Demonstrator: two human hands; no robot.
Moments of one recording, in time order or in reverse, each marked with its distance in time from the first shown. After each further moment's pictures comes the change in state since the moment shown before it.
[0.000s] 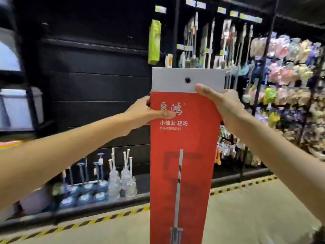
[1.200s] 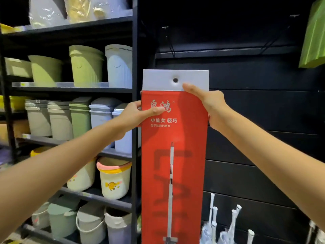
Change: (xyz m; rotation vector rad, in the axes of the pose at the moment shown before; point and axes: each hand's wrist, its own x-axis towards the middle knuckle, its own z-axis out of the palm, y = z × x) left_hand 0.176 -0.379 -0.542 0.142 0.626 -0.176; right_hand 0.357 0.111 0.687 0.290 -0.474 0.074
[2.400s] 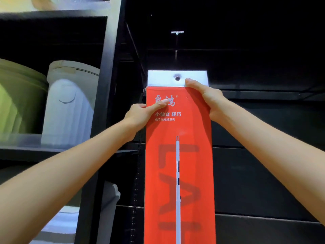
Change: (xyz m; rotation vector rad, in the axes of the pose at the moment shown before) left_hand 0.564 -0.121 -0.066 -0.158 0.092 0.243; right_hand 0.527 0.010 0.124 0.036 0.098 -0.220
